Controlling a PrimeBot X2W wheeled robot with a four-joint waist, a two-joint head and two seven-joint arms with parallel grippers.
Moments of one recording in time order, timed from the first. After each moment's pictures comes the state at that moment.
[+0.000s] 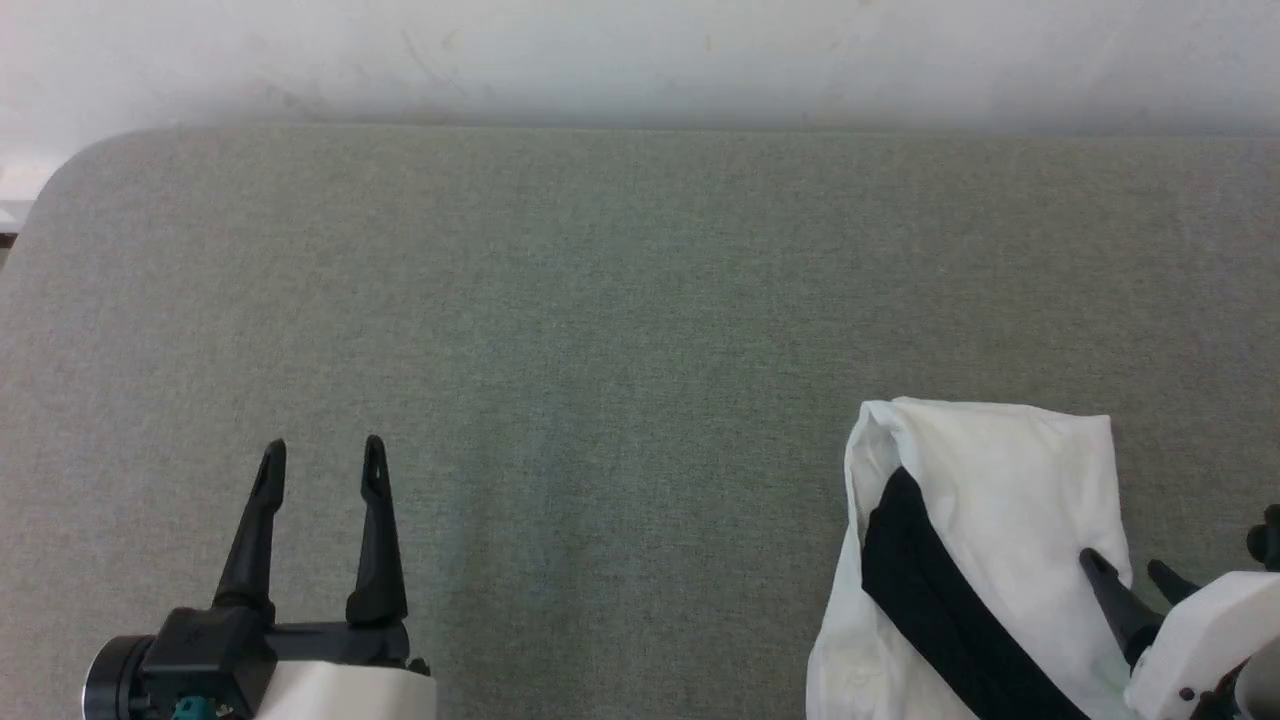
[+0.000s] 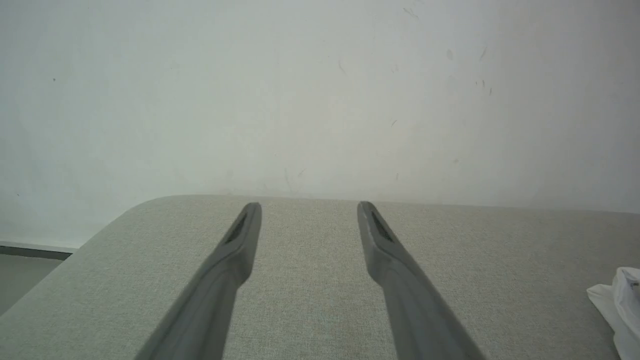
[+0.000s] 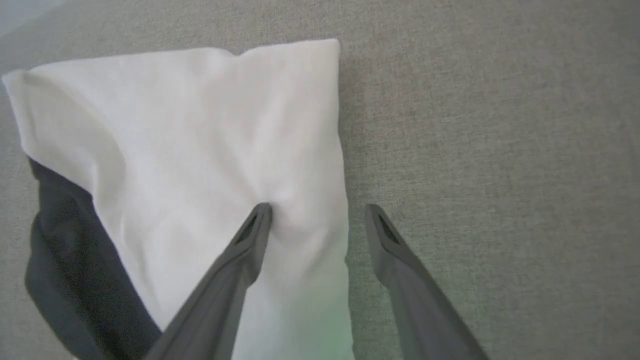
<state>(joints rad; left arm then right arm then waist) 0.12 0.37 -0.28 -0.35 -0.33 0.37 -0.20 0.11 -0.05 -0.29 -0.19 0.36 0.13 0.68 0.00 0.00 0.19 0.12</state>
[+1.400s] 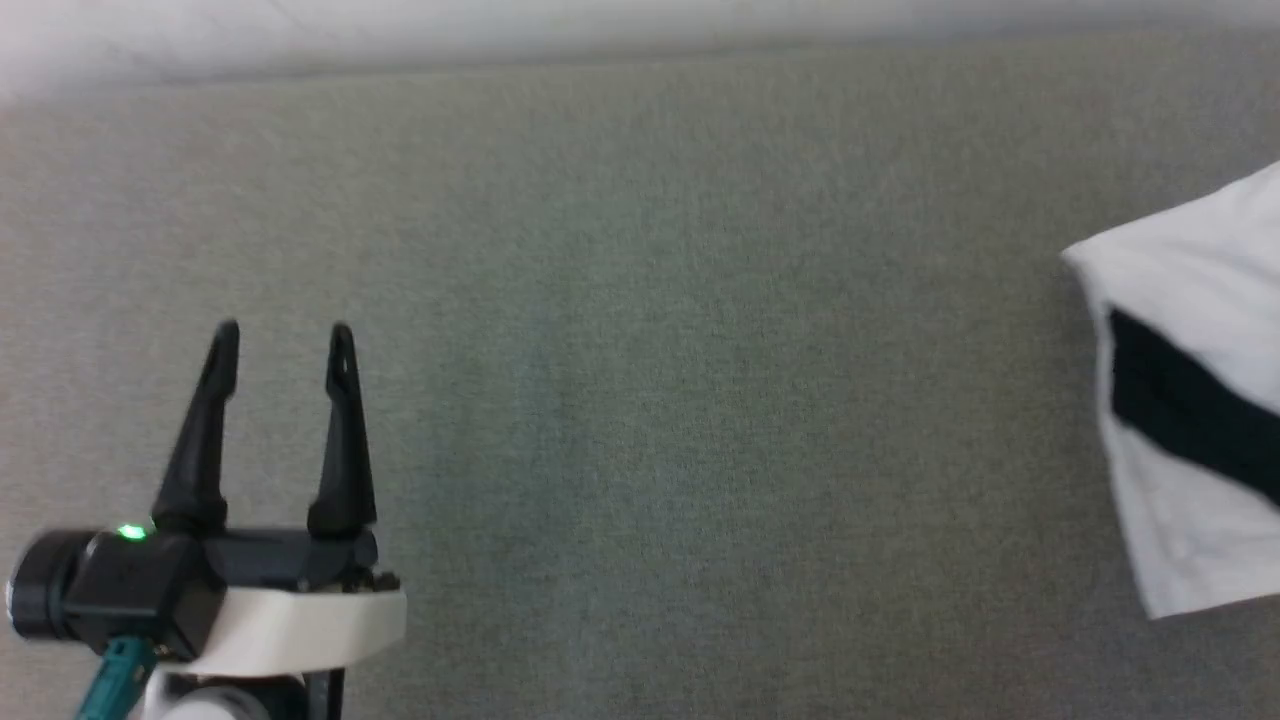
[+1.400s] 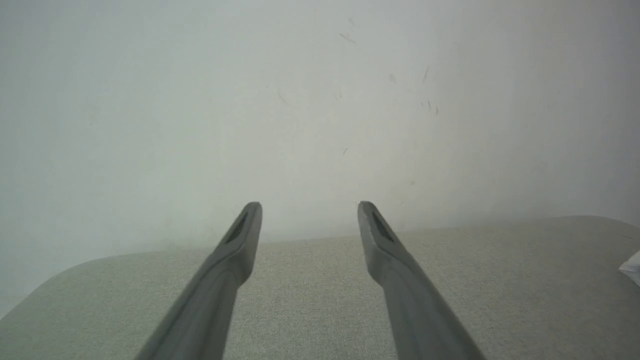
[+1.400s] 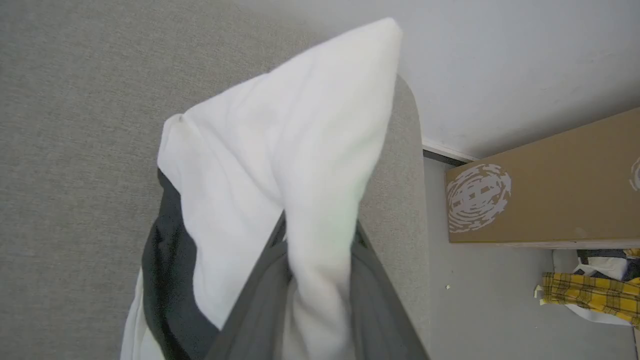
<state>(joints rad) -0.01 0.44 -0.26 -0.45 -0.30 0.37 -0.14 -0.31 -0.56 -0.10 -0.12 0.23 0.13 0.82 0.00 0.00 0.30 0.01</state>
